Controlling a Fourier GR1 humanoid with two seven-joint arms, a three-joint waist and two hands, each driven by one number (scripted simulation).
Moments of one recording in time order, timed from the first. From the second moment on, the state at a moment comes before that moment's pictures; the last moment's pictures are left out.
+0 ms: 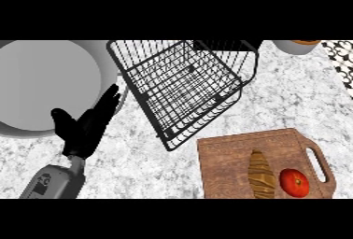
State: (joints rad) left arm -0.20 0.31 -0.27 -1.50 0.34 0.14 0.18; right arm 0.90 0.00 0.59 -2.15 1.45 -0.49 0.62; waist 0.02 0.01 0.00
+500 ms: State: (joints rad) left arm -0.19 0.28 -0.25 -1.49 0.30 0.12 0.18; right arm 0.59 0.00 0.62 -1.98 1.54 -0.36 0.94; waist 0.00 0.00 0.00
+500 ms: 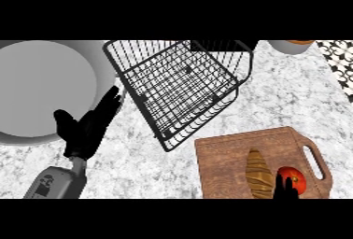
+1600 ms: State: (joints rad) left arm -0.16 0.21 -0.15 -1.47 0.22 0.03 0.20; right arm 0.43 -0.05 0.48 -1.78 1.38 -0.53 0.91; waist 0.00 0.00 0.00
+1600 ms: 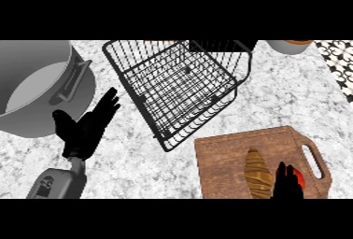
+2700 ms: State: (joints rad) left arm -0.16 0.16 -0.10 -1.51 0.17 -0.01 0.25; right arm 0.25 -0.09 0.39 -1.55 1.18 -0.59 0.70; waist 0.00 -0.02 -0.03
